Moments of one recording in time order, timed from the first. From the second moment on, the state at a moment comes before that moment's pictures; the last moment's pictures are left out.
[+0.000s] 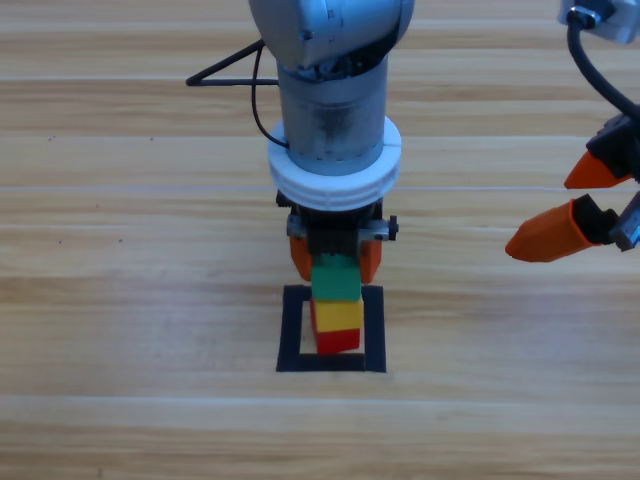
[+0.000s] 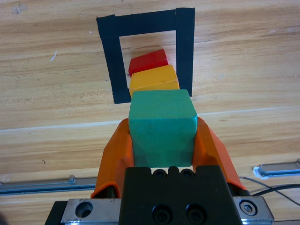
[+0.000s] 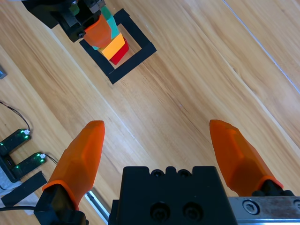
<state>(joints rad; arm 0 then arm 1) -0.91 2.29 -2.19 1.41 0.03 -0.91 0.78 1.54 -1.11 0.54 0.12 -0.09</state>
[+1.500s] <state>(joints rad) -0.92 2.12 -2.24 1.41 0.14 -0.87 0.78 1.57 -1.11 0.54 0.13 -0.10</state>
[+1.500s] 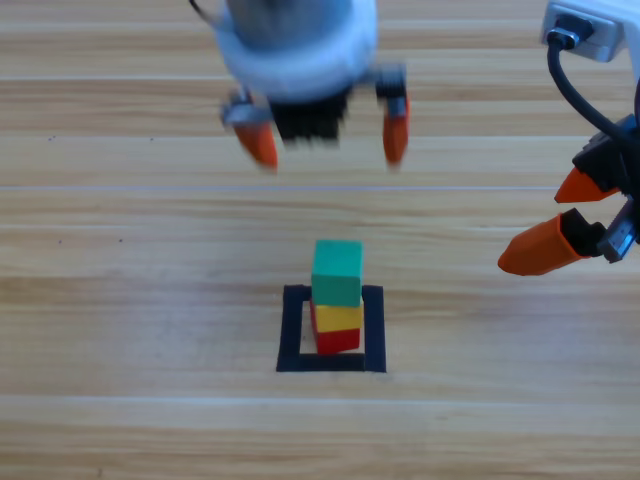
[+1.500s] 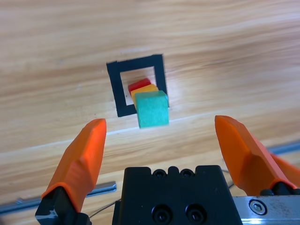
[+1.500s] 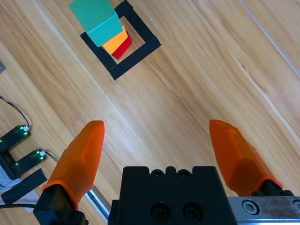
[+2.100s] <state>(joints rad) -1.06 1.39 -1.32 0.74 0.21 -0.43 0.78 1.57 -1.11 0.54 0.26 -0.15</state>
